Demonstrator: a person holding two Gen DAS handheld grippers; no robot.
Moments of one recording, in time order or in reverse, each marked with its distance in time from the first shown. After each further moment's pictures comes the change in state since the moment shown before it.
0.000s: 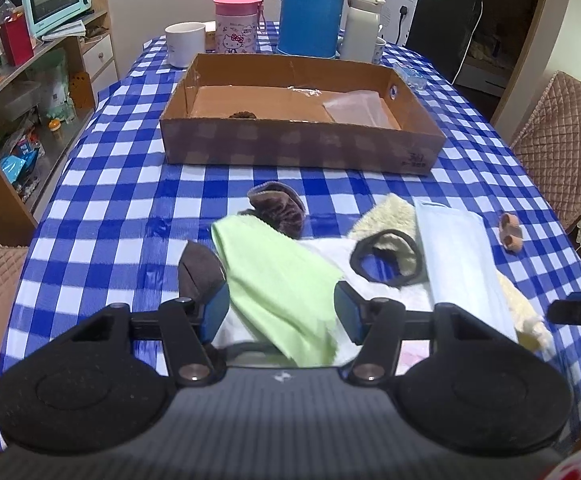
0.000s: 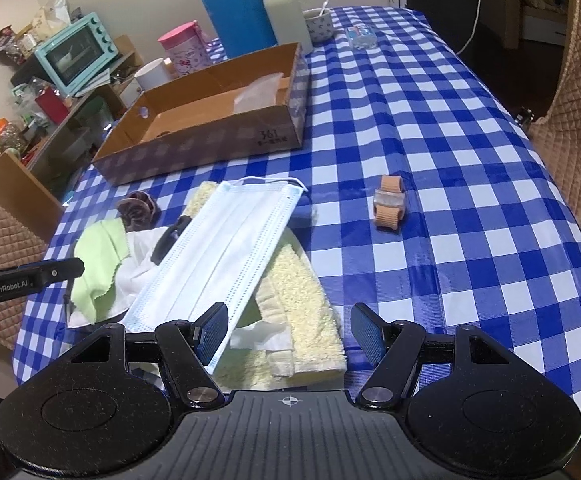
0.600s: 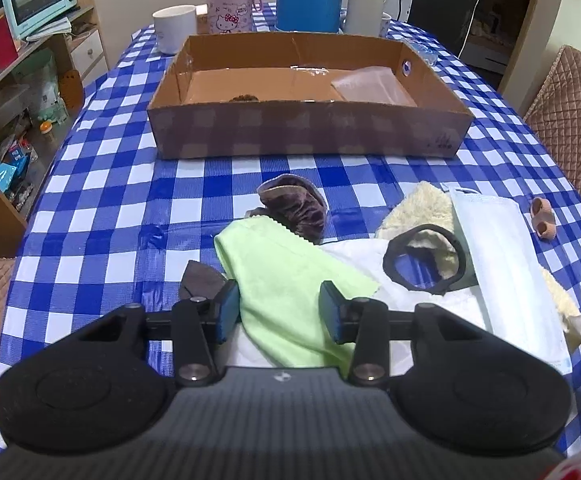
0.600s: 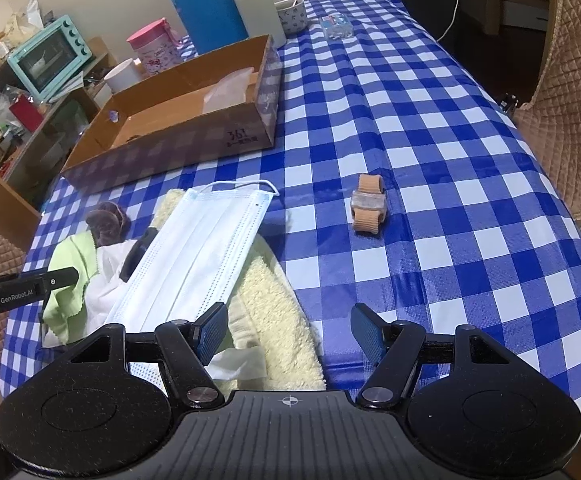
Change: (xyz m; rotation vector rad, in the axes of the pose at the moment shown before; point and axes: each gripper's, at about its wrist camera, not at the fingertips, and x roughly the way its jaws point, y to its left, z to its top) left arm 0.046 0.007 0.010 0.054 0.051 0.012; right arm 0.019 -0.012 0.013 0.049 0.021 -0.049
